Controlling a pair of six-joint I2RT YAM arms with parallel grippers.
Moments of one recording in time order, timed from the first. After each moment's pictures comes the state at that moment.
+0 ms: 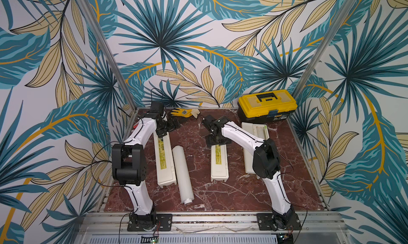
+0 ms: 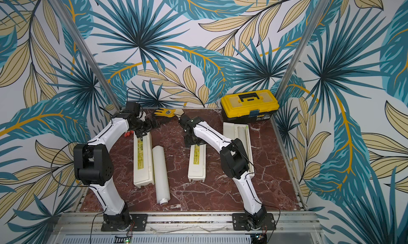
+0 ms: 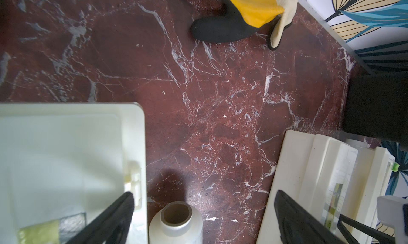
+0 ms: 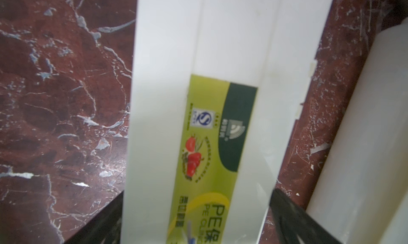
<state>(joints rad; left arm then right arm) -0.03 1.86 1.56 -0.77 0.30 -0.49 0.66 2.25 2.03 -1.18 0.25 0.47</state>
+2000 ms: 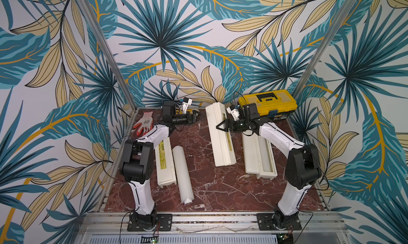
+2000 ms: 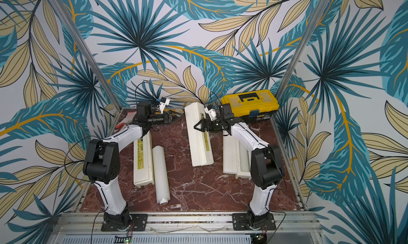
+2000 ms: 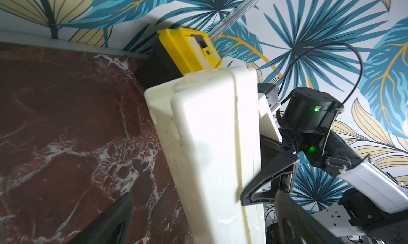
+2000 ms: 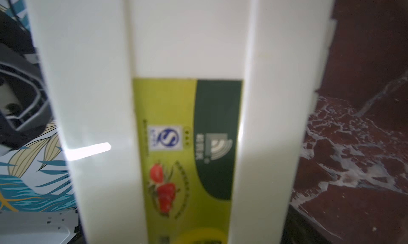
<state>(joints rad) -0.18 1.93 1.39 0.25 1.06 -0.68 0.29 1.84 1.50 -0.40 -0.74 0.30</state>
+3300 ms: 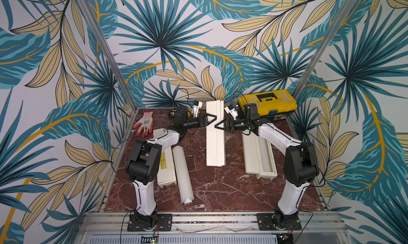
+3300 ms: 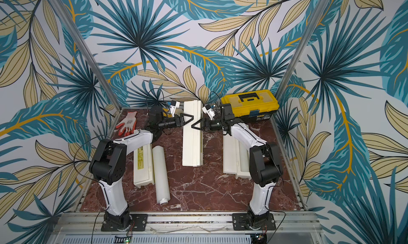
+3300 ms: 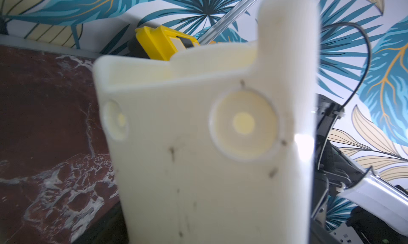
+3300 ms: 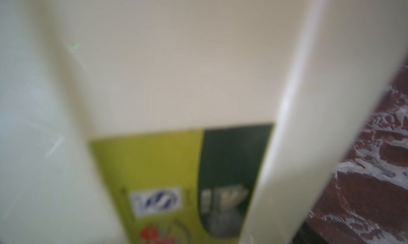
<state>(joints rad) -0.34 1.93 1.33 0.39 0.84 -0.78 0.27 1.88 1.48 -0.29 -0.98 0.41</state>
